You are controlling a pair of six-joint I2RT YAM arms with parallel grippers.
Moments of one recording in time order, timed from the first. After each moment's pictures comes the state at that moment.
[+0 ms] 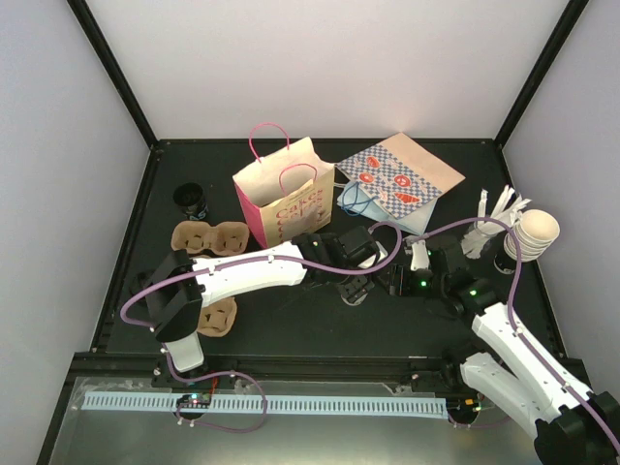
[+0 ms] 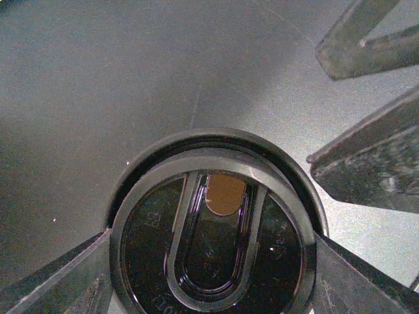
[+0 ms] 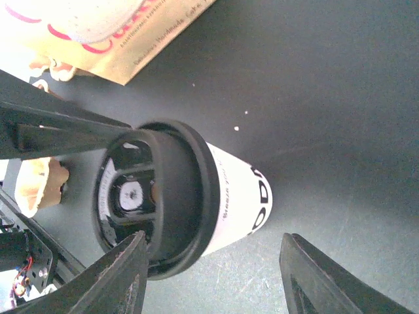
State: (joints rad) left arm -1.11 1.75 1.39 -0.71 -0.09 -0.14; right arm 0.43 0.79 0.56 -0.55 -0.40 0.48
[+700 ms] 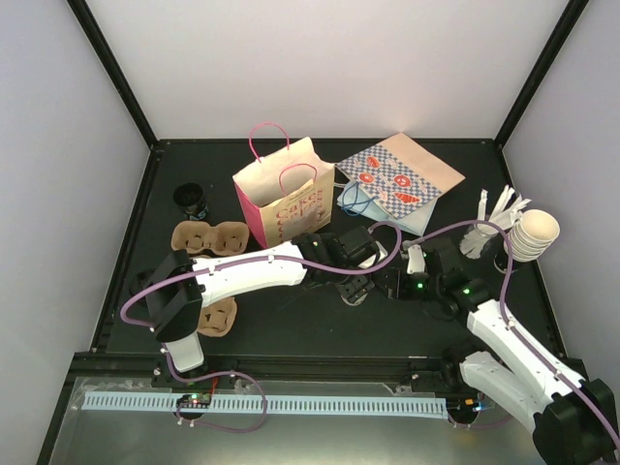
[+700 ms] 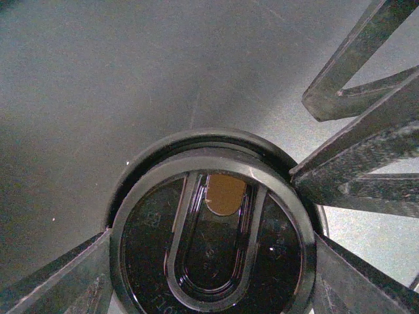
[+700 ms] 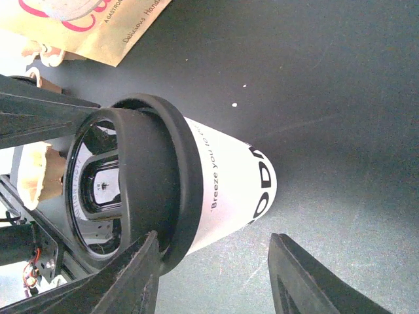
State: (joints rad) left arm -1.11 1.75 1.39 -0.71 -0.09 -0.15; right arm 0.43 0.84 0.49 -0.49 -0.45 0.53
